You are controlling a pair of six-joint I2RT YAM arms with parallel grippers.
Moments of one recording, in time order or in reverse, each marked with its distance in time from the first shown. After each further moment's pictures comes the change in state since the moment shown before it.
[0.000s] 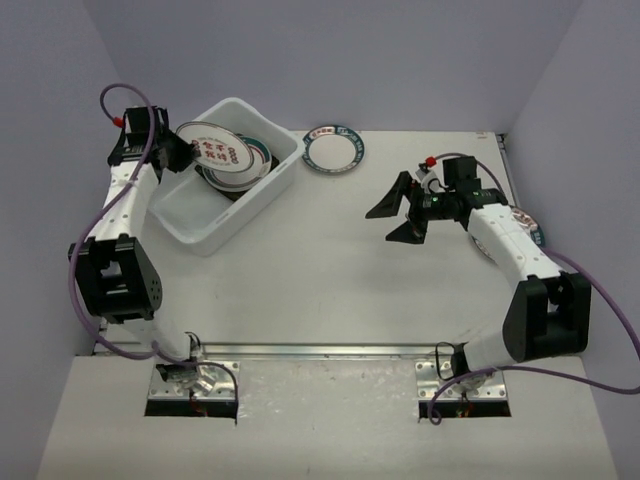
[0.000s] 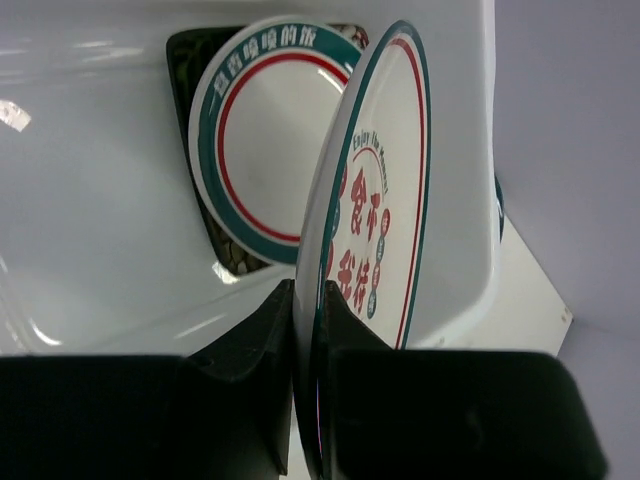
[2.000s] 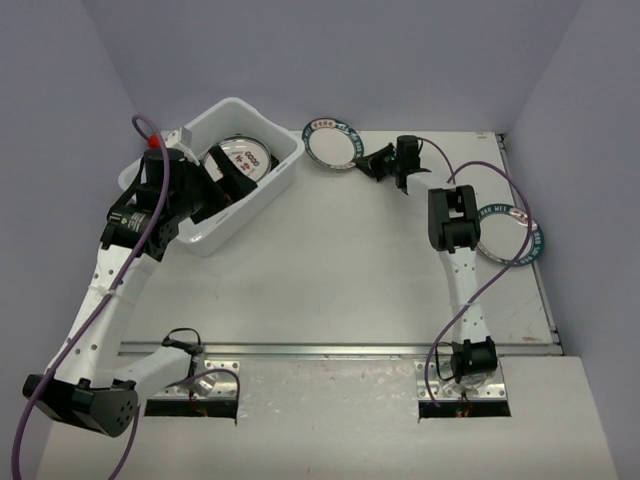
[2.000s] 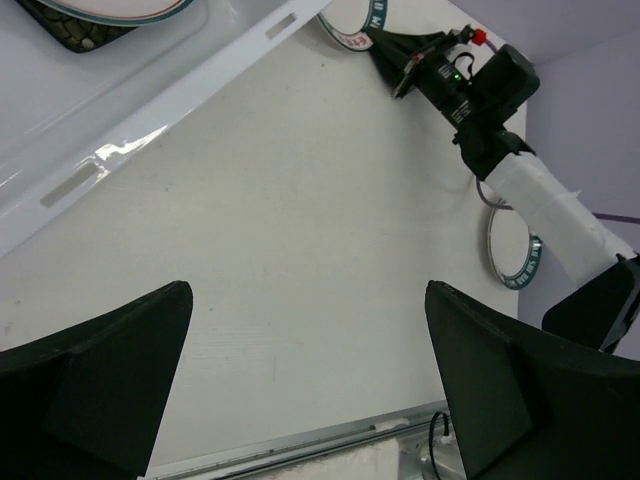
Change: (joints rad) left arm -0.361 -0.590 -0.219 -0.251 0.009 0.121; right arm 0.009 1.268 0.933 0.764 0.364 0.555
